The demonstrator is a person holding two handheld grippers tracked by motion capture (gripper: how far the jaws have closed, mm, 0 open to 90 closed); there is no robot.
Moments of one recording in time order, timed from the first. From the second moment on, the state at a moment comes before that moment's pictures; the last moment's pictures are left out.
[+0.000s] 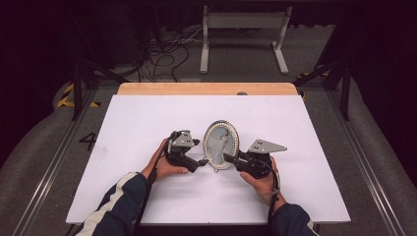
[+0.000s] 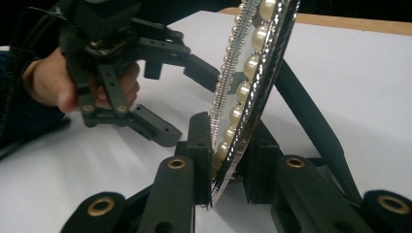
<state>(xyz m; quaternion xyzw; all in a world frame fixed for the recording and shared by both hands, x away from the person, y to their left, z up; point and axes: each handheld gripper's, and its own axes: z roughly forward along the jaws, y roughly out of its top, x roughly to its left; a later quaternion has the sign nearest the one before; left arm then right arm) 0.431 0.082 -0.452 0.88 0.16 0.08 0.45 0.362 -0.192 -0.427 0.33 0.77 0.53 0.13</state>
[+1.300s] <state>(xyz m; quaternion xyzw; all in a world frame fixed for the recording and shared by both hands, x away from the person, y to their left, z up) 0.426 0.088 -0.446 0.87 0.17 0.11 0.45 0.348 -0.192 -0.424 0.34 0.77 0.50 0.20</state>
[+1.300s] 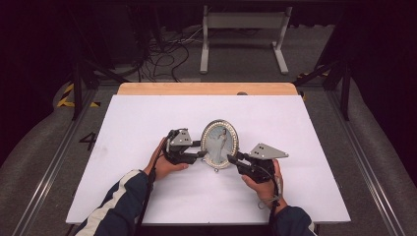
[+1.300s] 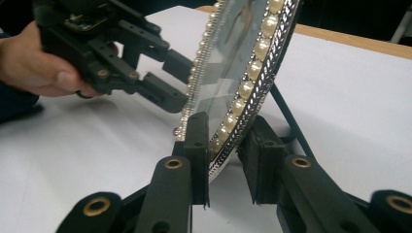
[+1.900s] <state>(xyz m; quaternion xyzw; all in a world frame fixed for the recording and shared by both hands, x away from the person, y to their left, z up) 0.419 0.089 -0.444 0.86 0.18 0.10 0.47 0.354 -0.191 -0.425 0.35 0.76 0.50 0.21</state>
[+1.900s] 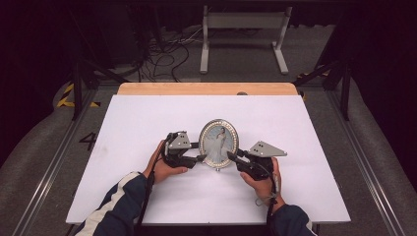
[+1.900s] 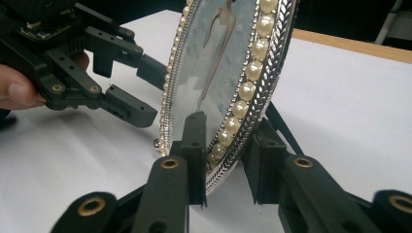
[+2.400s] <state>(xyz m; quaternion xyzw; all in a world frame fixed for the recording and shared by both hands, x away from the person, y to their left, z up) 0.426 0.090 -0.443 0.84 0.20 0.11 0.48 0.344 -0.195 -0.421 0.35 0.75 0.51 0.22</state>
